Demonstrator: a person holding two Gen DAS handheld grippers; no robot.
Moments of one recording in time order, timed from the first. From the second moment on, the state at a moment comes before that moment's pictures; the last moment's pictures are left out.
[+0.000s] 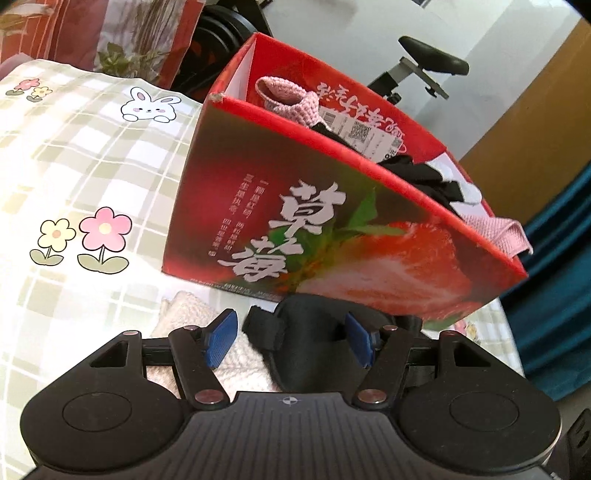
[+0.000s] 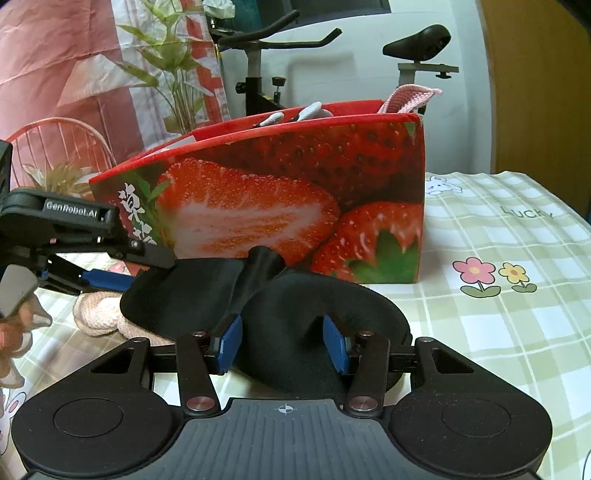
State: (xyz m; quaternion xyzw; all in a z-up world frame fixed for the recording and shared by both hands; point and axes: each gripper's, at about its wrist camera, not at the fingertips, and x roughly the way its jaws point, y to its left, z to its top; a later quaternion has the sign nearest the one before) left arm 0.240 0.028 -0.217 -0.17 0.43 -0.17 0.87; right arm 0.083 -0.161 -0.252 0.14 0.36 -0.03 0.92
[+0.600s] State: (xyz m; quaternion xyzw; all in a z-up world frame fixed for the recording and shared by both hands) left arm 0.151 0.025 -0.195 -0.12 0.36 -0.21 0.90; right arm 0.073 -0.161 -0.247 0.14 0.34 -0.01 0.93
